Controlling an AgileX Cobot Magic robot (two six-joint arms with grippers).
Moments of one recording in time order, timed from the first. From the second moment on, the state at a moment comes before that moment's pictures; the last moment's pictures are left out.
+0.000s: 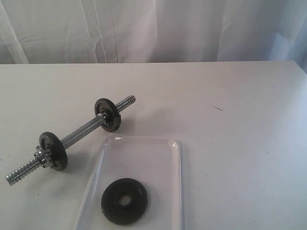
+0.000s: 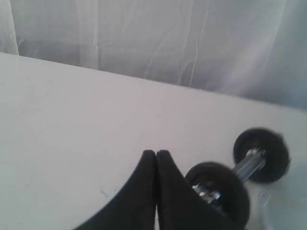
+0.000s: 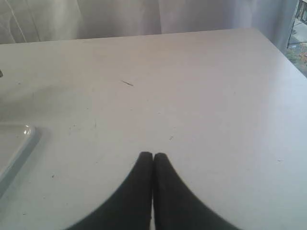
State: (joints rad) left arm 0.00 0.01 0.02 -0.31 0.12 0.04; right arm 0.04 0.05 -0.01 0.10 0.33 0.02
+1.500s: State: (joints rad) left arm -0.20 1.88 -1.46 -0.57 0.98 0.91; right arm 0.04 0.05 -0.01 0.10 0.33 0.02
